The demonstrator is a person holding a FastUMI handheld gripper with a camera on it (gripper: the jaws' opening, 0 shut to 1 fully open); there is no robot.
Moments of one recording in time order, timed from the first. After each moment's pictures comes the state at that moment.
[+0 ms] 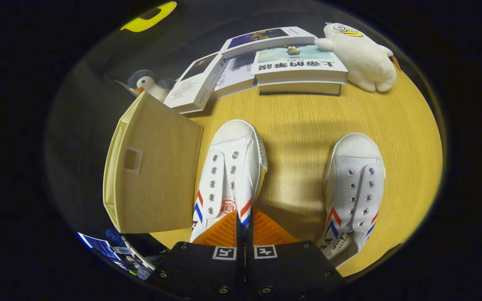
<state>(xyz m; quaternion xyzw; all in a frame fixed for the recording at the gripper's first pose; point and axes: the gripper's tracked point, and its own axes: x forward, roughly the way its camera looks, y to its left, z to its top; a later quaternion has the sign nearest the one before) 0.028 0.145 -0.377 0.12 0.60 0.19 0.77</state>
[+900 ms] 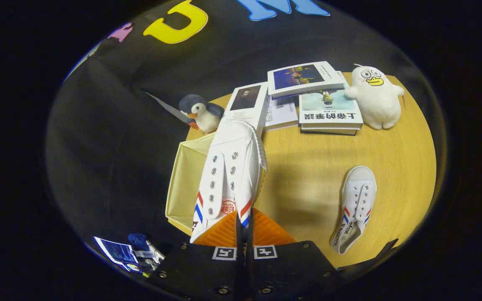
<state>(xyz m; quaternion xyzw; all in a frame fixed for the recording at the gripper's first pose) 0.037 0.205 -0.222 0.15 0.56 0.25 0.77</state>
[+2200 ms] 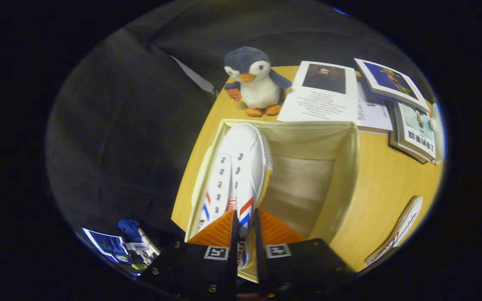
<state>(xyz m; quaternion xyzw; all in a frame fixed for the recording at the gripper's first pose) 0.047 0.419 -0.274 0.07 0.60 0.34 0.72</state>
